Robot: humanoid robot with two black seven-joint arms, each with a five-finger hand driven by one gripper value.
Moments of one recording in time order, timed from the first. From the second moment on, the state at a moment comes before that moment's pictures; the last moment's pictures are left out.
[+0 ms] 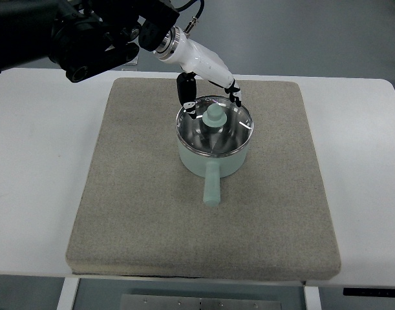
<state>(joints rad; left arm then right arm) -1.77 0.15 0.51 -0.75 1.25 -0.31 -0.61 0.06 0.00 -0.05 0.07 0.04 -0.08 0.15</state>
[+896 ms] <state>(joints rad) -1.76 0.14 0.51 -0.75 1.27 -0.31 -0.61 0.06 0.00 -0.05 0.07 0.04 -0.08 0.15</state>
